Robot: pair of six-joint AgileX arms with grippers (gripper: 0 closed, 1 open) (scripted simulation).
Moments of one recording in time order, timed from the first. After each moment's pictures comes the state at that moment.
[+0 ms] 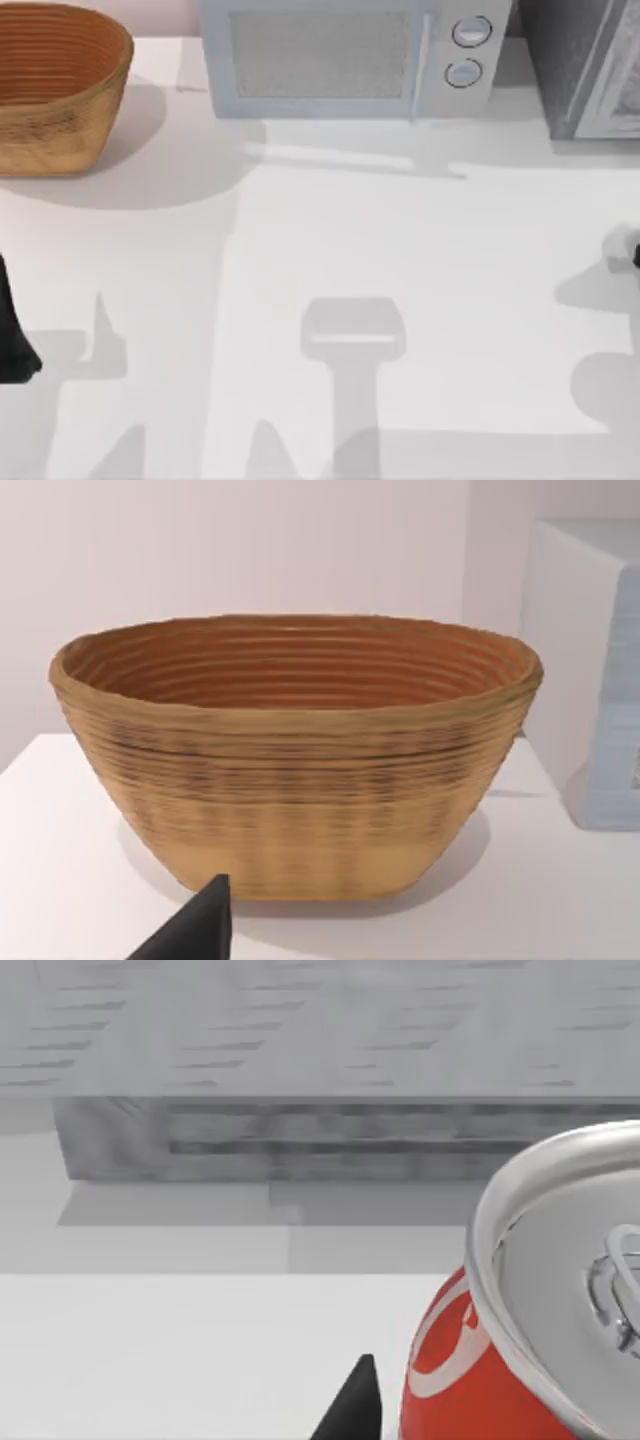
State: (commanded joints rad) left arm 0.00 0.00 0.00 0.00 0.00 0.00; right arm -0.19 2.24 0.49 1.56 -0.15 -0.02
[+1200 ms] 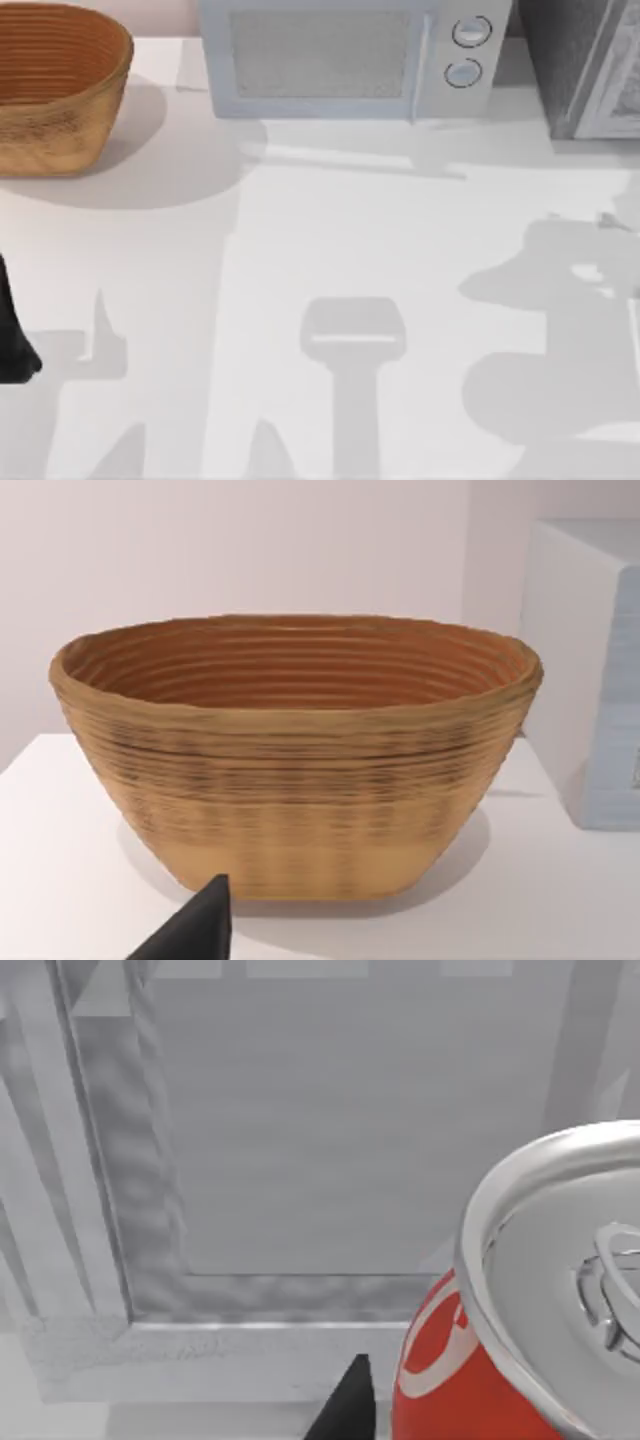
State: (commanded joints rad) left arm 0.00 0.00 0.00 0.00 0.00 0.00; right arm -0.18 1.71 0.55 0.94 -0.15 -0.02
